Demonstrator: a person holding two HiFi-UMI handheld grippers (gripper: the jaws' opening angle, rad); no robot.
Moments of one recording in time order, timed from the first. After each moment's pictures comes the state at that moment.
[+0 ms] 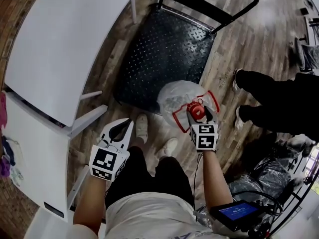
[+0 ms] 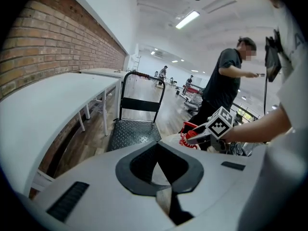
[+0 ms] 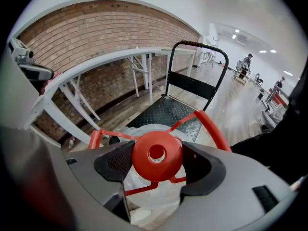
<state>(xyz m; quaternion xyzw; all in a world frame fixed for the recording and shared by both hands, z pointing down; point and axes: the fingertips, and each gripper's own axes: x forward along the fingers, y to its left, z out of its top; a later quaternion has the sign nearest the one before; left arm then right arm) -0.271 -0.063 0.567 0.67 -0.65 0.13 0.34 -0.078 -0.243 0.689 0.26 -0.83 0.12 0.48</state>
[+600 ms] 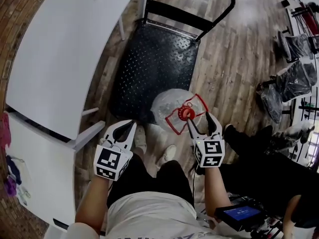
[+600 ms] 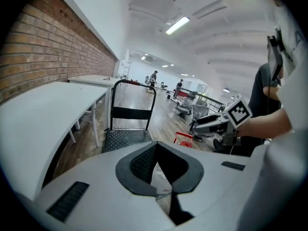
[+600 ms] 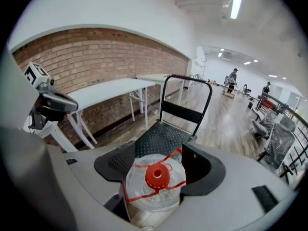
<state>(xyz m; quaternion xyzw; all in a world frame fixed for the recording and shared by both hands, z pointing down) -0.272 -0.097 0.539 0.71 -0.62 0.12 0.30 -0.089 -0.243 0.559 0.31 -0.87 0.09 0.36</state>
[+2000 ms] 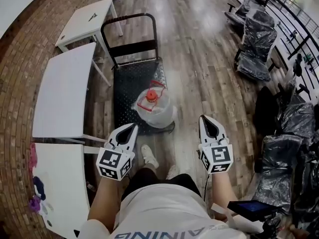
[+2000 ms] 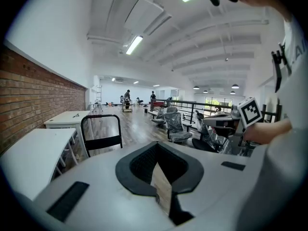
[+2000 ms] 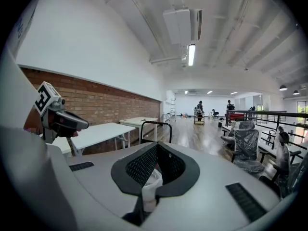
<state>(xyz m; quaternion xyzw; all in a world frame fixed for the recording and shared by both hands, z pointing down) -0.090 -0.011 0.380 0.81 -0.55 0.12 0.13 0.132 -0.081 0.366 0.47 -0.87 0.02 0.12</state>
